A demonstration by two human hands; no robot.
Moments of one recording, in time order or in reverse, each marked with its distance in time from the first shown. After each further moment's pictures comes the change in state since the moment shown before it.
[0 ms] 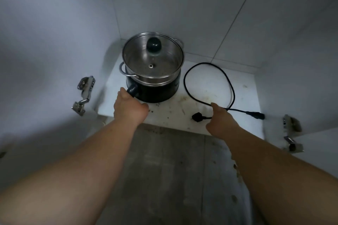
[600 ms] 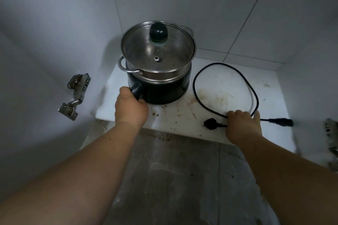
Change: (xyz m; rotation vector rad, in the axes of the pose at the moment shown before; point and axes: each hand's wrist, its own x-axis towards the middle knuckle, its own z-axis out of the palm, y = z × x) left_hand 0.036 -0.022 0.033 -0.160 0.174 0.107; right_hand 0.066 0.051 0.045 -0.678 0.240 -0.070
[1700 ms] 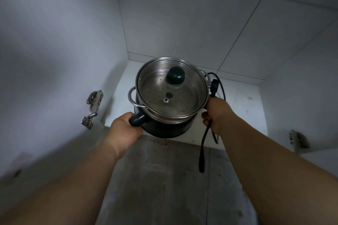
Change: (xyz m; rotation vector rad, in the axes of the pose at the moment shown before) left_hand -0.039 0.015 -0.079 -0.216 -0.388 -0.159; right_hand -0.022 -0.048 -0.160 1.738 -0.320 0.470
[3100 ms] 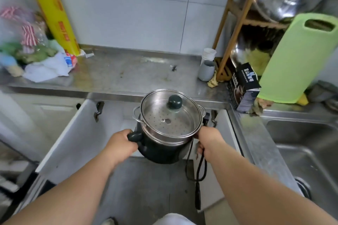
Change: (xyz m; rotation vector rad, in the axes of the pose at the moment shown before) left_hand -0.470 0.337 -0.146 0.152 -0.081 0.197; right_hand -0.555 -0.202 -0.188 0.060 0.213 0.000
